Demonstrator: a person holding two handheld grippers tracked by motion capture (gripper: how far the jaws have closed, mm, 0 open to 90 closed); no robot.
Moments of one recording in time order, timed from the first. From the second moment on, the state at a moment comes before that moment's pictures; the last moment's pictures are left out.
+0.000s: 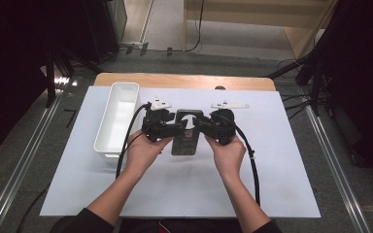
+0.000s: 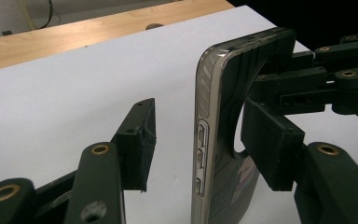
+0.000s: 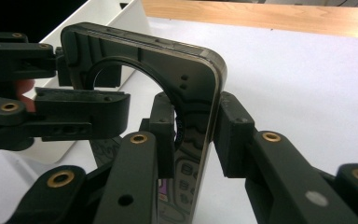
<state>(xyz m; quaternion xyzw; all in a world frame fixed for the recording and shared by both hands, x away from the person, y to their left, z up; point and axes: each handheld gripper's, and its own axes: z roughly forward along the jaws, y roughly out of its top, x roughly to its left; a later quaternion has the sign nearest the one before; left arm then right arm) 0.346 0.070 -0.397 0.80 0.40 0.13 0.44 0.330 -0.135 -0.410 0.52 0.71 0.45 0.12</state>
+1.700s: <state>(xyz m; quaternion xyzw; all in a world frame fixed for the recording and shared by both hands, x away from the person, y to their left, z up) 0.346 0.069 -0.399 0.79 0.40 0.13 0.44 0.329 -0.130 -0.410 0.52 0.71 0.45 0.12</state>
